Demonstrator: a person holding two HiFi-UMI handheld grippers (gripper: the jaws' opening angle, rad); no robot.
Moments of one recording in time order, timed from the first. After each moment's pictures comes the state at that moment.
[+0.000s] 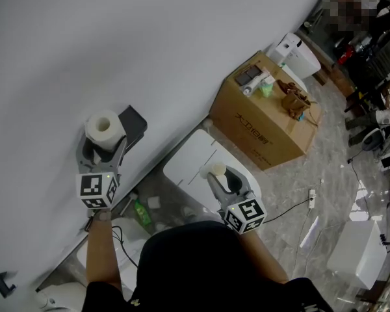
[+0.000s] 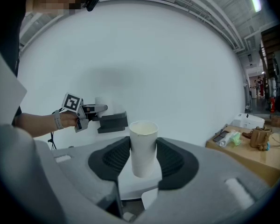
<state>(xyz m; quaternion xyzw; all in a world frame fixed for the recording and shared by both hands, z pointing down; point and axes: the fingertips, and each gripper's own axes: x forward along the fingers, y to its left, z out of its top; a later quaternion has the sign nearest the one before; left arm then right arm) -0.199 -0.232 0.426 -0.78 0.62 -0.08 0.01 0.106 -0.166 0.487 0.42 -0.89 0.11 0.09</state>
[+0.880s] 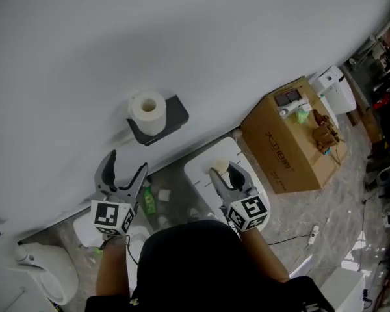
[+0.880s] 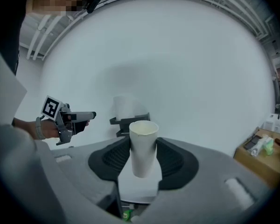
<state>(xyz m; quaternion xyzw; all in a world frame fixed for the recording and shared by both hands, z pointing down) -0.206 -0.104 0.434 -0.73 0.68 -0.06 -0.04 0.018 -0.179 0.478 0.29 -0.95 0.10 0.09</state>
